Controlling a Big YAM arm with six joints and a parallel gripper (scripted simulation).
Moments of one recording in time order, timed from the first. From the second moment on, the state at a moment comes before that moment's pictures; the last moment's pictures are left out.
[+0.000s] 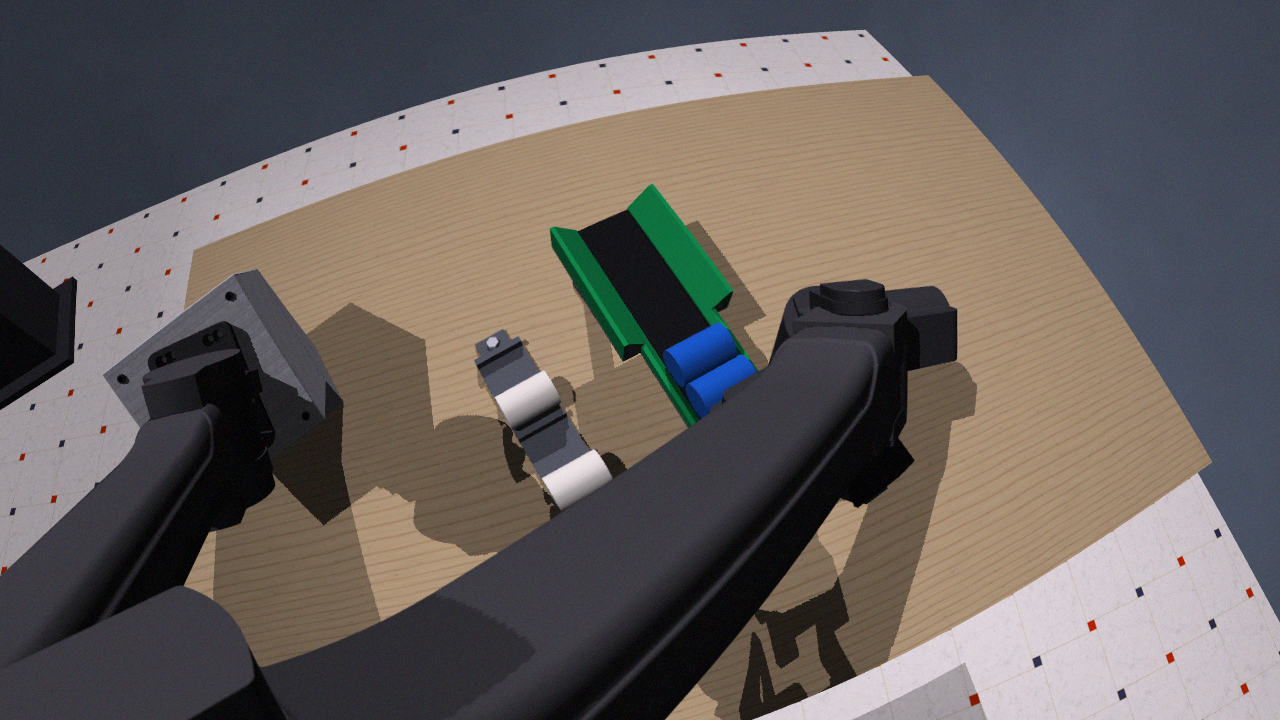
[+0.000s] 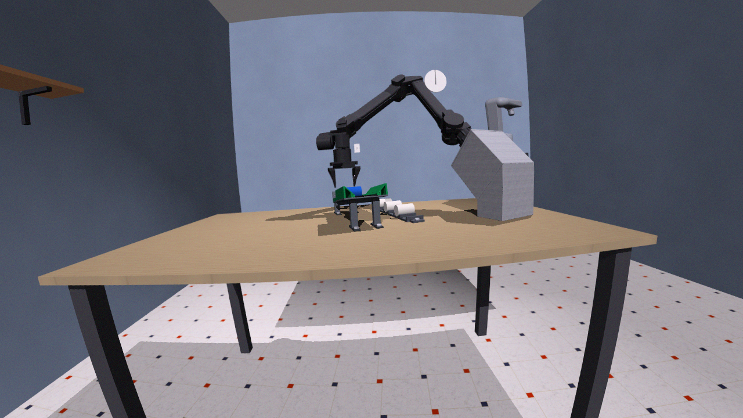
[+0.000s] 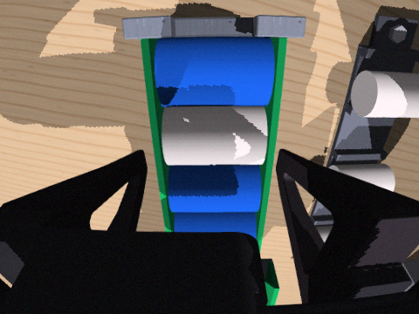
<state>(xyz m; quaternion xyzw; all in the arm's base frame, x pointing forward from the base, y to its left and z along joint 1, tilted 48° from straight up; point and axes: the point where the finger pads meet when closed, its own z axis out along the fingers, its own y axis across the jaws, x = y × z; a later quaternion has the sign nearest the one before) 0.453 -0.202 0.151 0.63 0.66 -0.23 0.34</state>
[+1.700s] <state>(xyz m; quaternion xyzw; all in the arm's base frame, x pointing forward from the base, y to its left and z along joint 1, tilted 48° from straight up) 0.449 -0.201 0.146 0.63 0.66 -0.23 0.33</state>
